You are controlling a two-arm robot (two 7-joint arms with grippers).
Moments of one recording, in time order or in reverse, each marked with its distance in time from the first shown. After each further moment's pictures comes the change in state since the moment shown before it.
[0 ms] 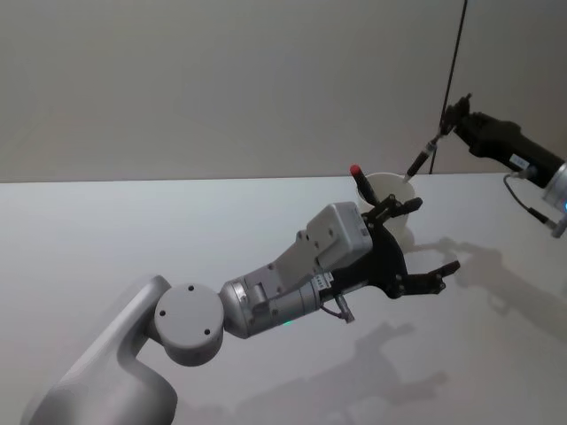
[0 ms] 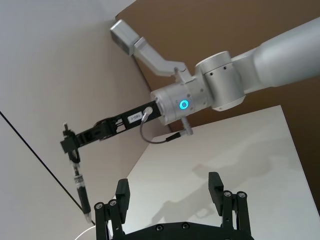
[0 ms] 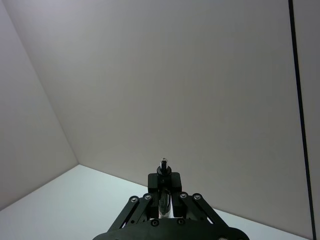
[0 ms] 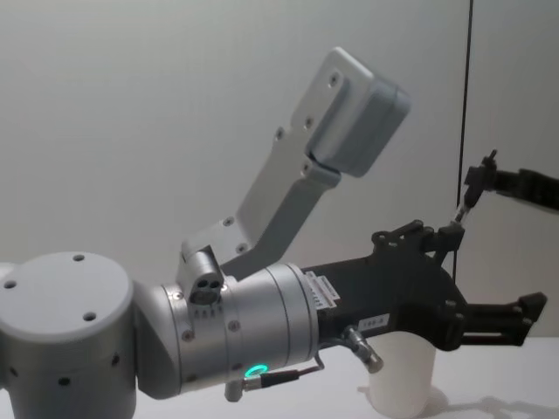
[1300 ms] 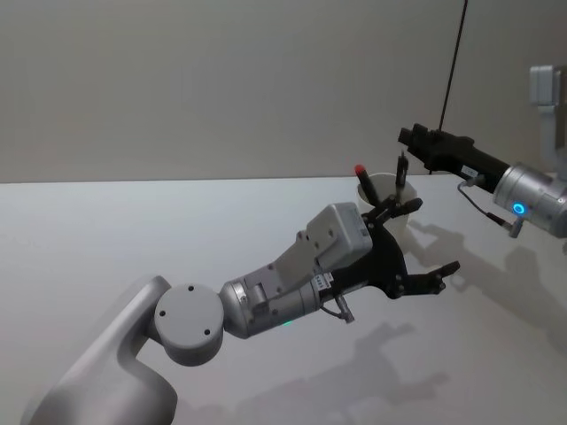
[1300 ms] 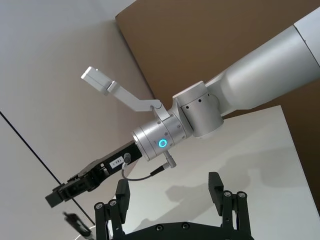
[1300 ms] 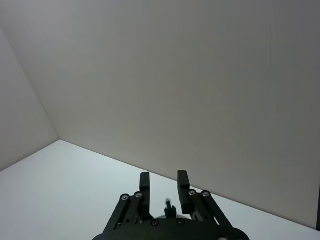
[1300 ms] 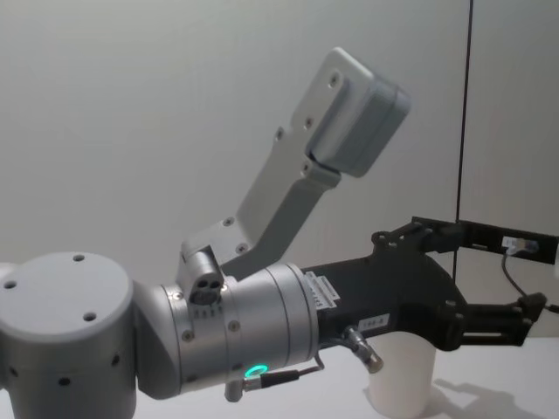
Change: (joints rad) left arm 0.000 0.000 0.000 0.000 0.000 0.000 0.000; right arm 0.240 -0.098 -0.125 0.451 -0.092 -0.164 0.004
